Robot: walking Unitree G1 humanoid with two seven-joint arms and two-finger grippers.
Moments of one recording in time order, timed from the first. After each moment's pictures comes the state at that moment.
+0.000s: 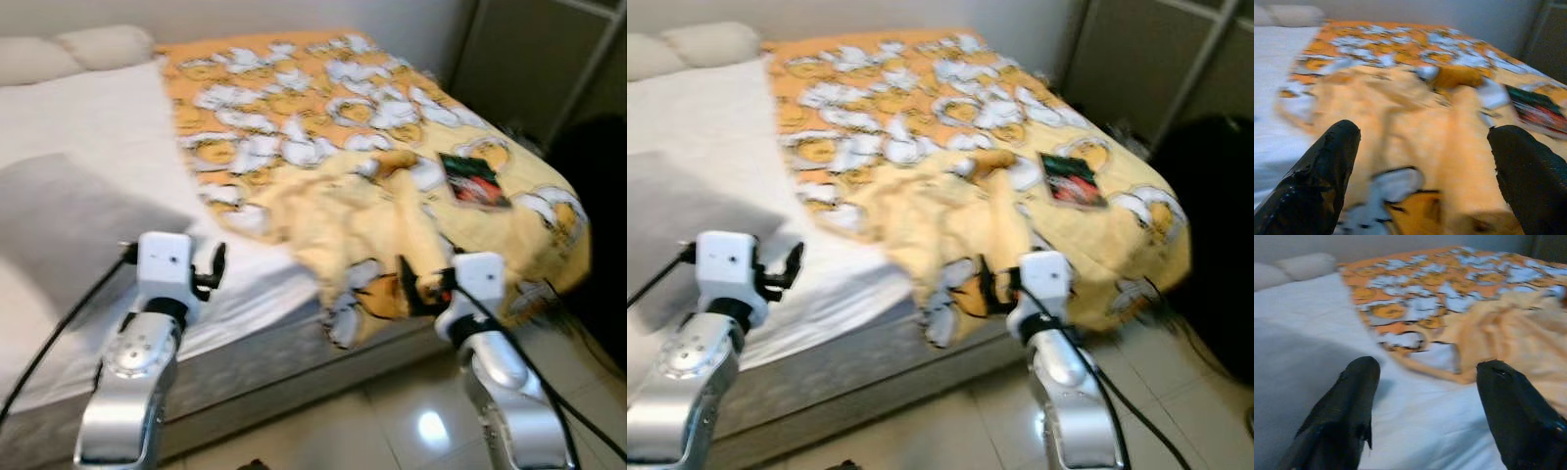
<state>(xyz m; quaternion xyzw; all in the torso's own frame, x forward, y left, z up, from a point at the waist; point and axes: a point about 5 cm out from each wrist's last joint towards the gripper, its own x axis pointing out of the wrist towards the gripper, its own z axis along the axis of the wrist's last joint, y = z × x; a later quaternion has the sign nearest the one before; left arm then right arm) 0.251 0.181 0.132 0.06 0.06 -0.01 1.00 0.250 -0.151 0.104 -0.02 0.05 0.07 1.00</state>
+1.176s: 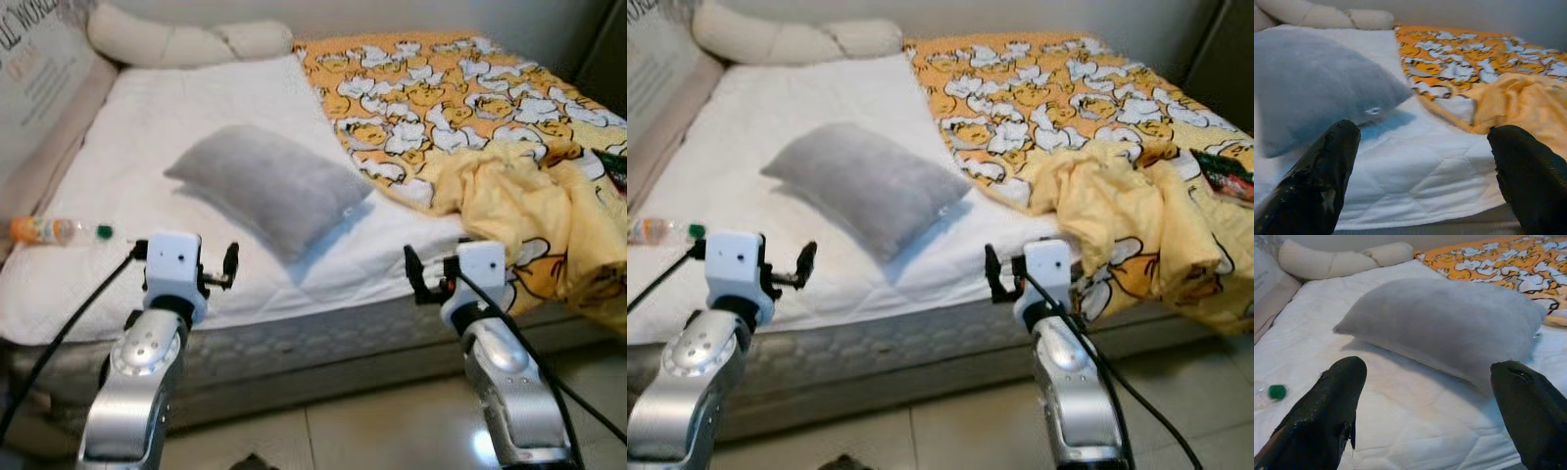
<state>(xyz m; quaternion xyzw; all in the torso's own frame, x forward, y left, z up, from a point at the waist) 0.252 0.180 0.134 0.07 0.07 -0.02 0.99 0.266 -0.152 0.103 -0.03 0.04 0.06 1.00</state>
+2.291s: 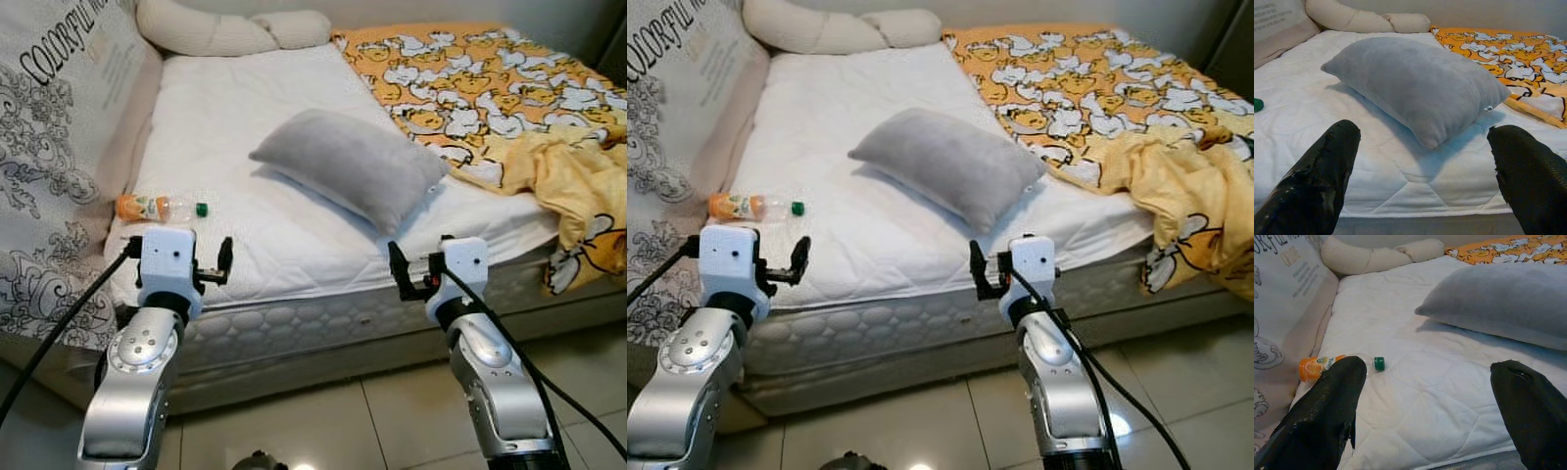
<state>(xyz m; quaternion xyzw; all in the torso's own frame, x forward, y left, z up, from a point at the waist) 0.254 0.179 0.138 0.08 0.05 -0.01 1.00 0.271 -0.145 0.103 -0.02 0.04 0.07 1.00</state>
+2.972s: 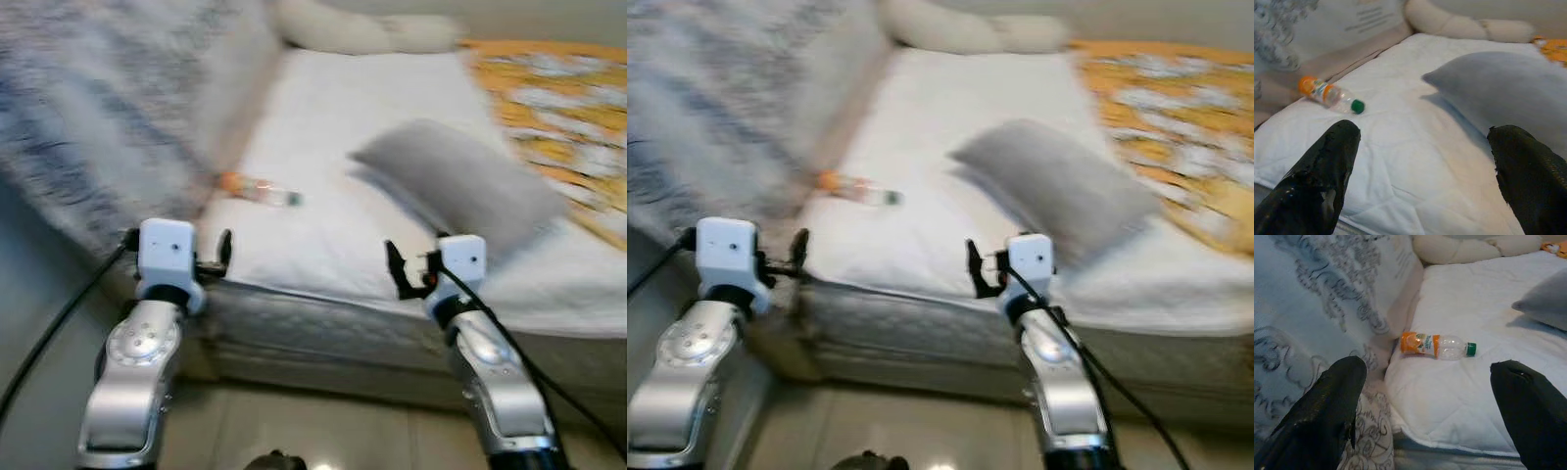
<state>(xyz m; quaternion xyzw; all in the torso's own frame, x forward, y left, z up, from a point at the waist) 0.257 0.172 0.141 0.07 0.05 -0.02 1.00 0.272 -0.147 0.100 -0.02 0.05 0.08 1.00</state>
